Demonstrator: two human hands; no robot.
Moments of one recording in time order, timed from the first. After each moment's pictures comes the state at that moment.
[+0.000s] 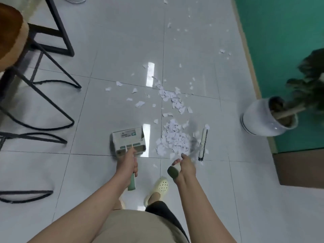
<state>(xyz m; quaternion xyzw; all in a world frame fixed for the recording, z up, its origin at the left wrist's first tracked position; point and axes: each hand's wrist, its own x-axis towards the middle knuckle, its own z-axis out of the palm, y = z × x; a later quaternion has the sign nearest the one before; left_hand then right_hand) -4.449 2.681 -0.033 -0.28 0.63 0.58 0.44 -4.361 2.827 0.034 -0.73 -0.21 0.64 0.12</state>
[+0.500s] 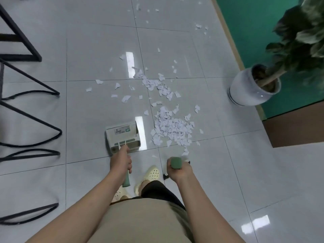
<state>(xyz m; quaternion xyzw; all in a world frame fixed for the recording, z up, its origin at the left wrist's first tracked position) -4.464 2.678 -0.034 -0.23 0.69 0.51 0.46 -4.322 2.811 0.006 -0.64 0.18 0.71 0.23</state>
